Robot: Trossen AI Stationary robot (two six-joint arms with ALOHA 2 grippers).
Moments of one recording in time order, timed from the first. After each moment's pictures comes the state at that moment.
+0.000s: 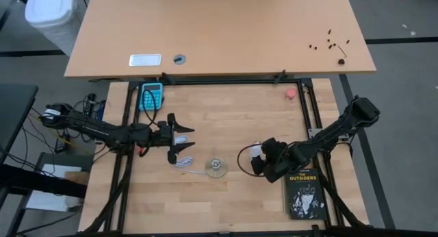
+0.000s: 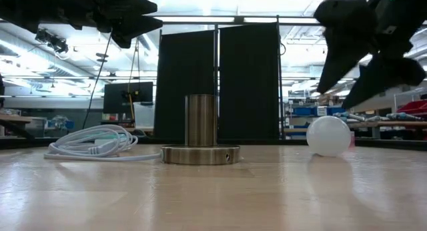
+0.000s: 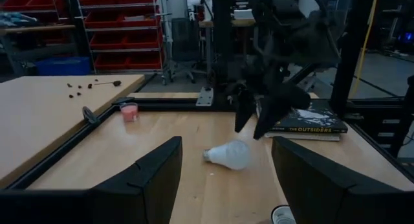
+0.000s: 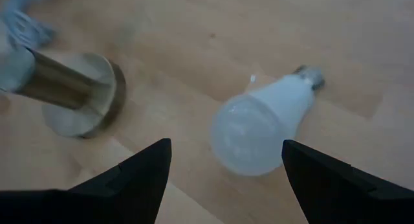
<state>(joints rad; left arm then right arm) -0.19 0.94 0.35 0.57 -0.29 0.00 0.51 1.47 0.85 -0.64 0.56 1.54</state>
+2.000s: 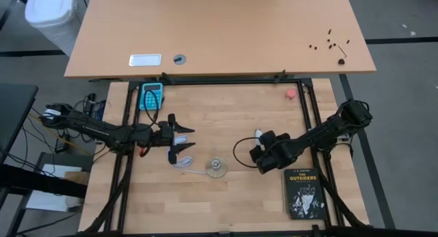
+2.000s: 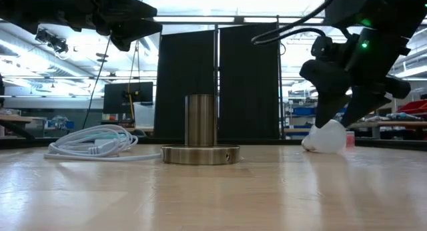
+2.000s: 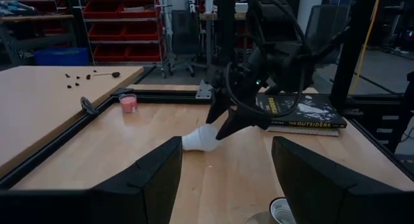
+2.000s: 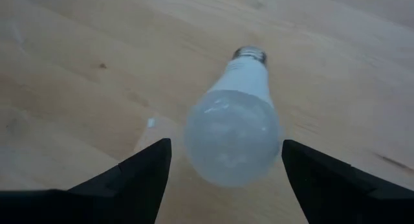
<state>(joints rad) -0.19 0.94 0.35 0.55 -0.29 -0.03 0.39 1.59 0.85 -0.81 0.63 1.52</state>
